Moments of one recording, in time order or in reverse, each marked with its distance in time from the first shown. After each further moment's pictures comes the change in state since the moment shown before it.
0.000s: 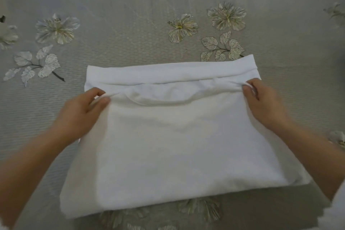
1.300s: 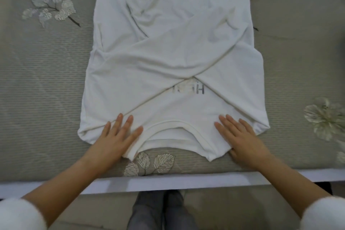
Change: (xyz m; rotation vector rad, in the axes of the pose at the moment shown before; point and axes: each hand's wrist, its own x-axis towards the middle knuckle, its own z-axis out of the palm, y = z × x) left_hand -0.203 -0.048 0.101 0.712 -0.300 0.455; right_hand -0.209 0.044 0.033 -0.565 -0.643 -0.466
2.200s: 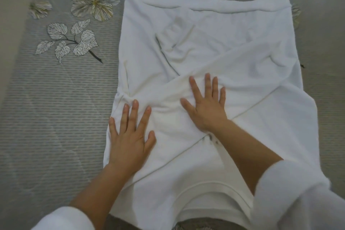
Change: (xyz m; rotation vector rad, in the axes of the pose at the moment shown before) left_hand 0.114 -0.104 0.011 -0.347 0.234 -0.448; right_hand 0.291 -0.087 -0.087 0.253 0.183 0.305
